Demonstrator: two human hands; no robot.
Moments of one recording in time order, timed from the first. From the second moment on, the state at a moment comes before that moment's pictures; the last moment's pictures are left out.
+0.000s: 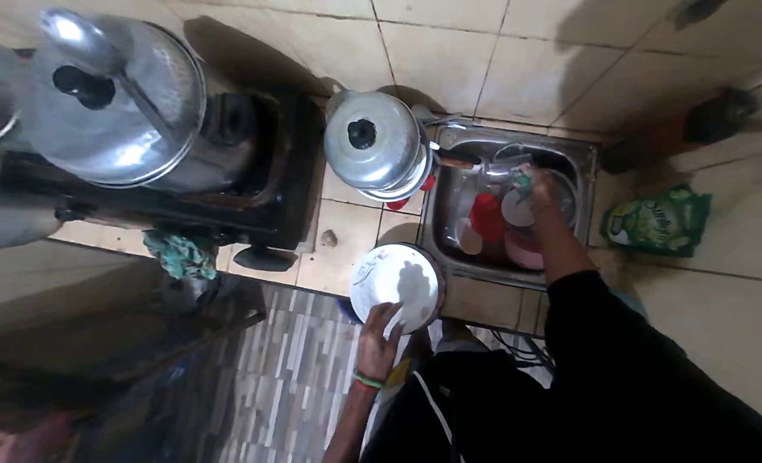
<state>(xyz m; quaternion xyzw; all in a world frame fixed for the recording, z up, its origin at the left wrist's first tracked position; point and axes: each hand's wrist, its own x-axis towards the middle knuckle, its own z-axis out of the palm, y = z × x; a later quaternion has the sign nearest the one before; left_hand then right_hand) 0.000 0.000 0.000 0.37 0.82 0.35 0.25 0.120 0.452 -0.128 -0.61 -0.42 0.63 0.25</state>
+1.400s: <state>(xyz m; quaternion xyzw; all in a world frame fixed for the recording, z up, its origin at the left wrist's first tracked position) 0.004 0.126 0.064 -0.07 0.54 0.68 0.50 0.113 0.165 0.062 -0.18 -0.96 0.19 0.07</state>
